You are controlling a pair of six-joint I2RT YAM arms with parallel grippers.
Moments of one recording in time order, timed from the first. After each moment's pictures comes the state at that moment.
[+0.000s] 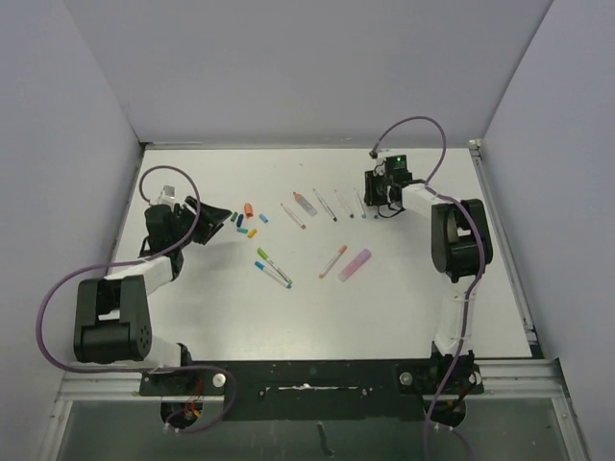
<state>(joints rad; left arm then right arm) 0.07 1.49 0.59 0.47 0.46 -0.96 0.18 2.13 1.47 -0.13 -0.13 0.02</state>
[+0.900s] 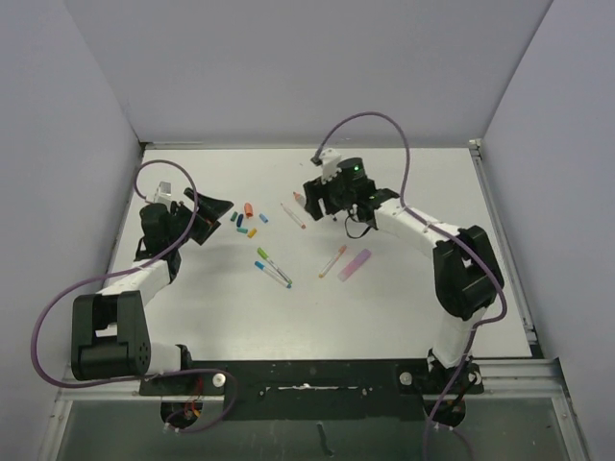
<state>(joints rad) 0.07 1.37 0.59 0.43 0.48 -0.98 0.46 1.83 1.35 -0.11 -0.18 -0.02</state>
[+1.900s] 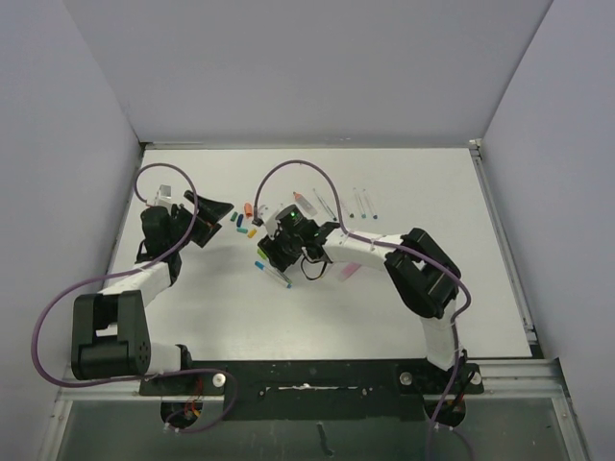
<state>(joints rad) 0.07 1.37 0.57 0.46 0.48 -1.01 0.86 2.00 1.36 -0.18 -0.12 -0.07</state>
